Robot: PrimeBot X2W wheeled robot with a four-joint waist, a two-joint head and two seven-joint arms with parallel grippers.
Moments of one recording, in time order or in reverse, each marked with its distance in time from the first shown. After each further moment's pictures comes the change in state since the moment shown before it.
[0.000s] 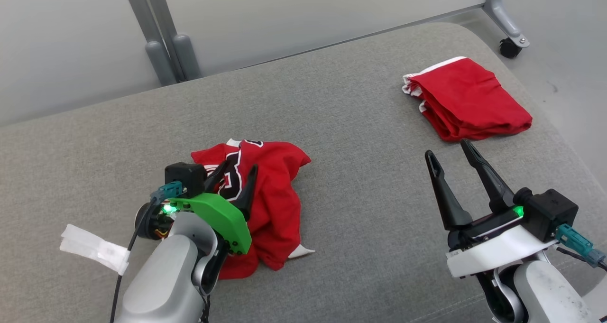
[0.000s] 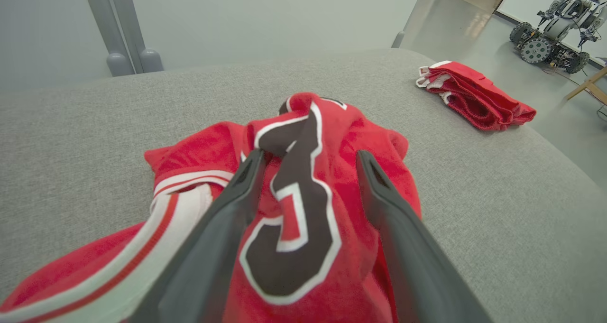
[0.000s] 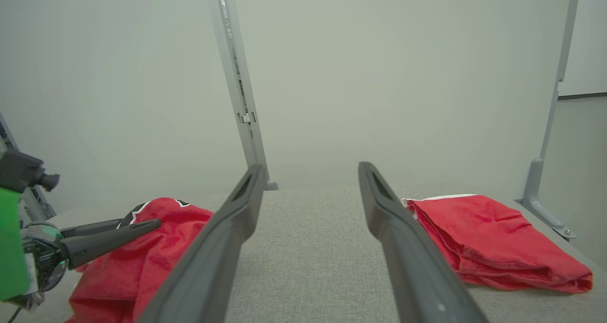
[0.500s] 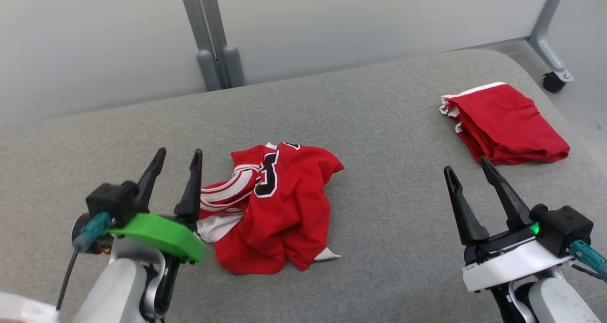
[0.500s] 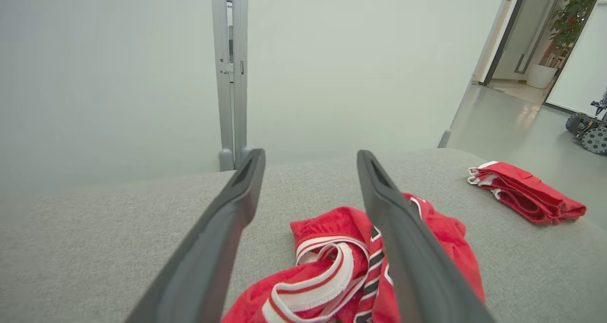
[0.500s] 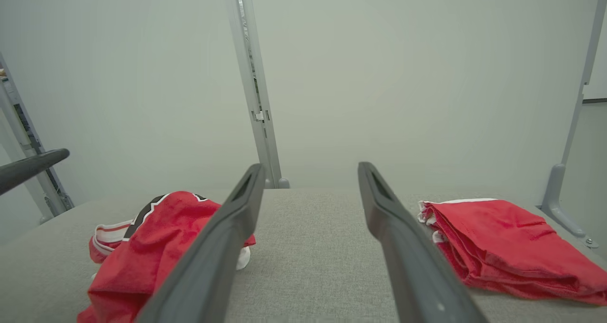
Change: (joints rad) left arm 0.161 0.160 0.091 -0.341 -0.008 0.072 -0.135; right arm 0.073 -0.011 -0.059 0.000 -0.006 0.000 0.000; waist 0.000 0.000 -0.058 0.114
